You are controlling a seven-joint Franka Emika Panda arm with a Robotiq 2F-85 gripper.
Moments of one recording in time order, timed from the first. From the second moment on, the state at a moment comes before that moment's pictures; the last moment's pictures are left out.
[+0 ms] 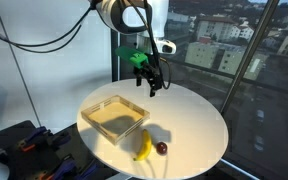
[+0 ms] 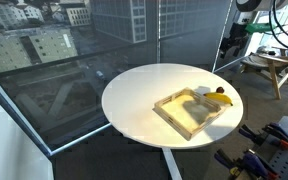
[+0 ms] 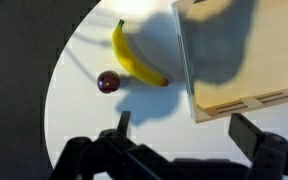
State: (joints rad) arm -0.24 0.04 -0.17 -2.19 0.07 2.25 -0.17
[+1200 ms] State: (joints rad) arm -0.22 -0.11 -0.18 -2.34 0.07 2.25 -0.23
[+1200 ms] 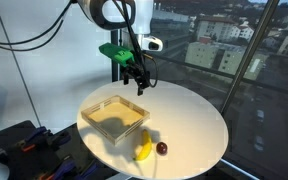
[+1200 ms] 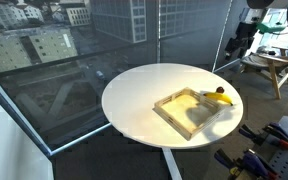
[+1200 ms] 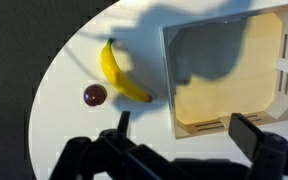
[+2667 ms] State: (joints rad) arm -0.14 -0.13 -0.15 -2.34 0.06 2.26 -0.23
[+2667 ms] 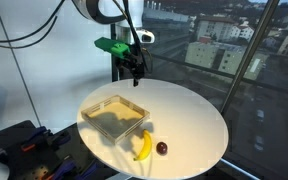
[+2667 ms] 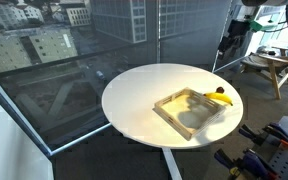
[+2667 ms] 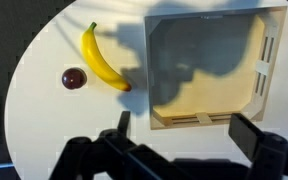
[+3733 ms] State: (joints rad) arm -0.06 -0.22 -0.11 -2.34 0.05 2.26 -0.23
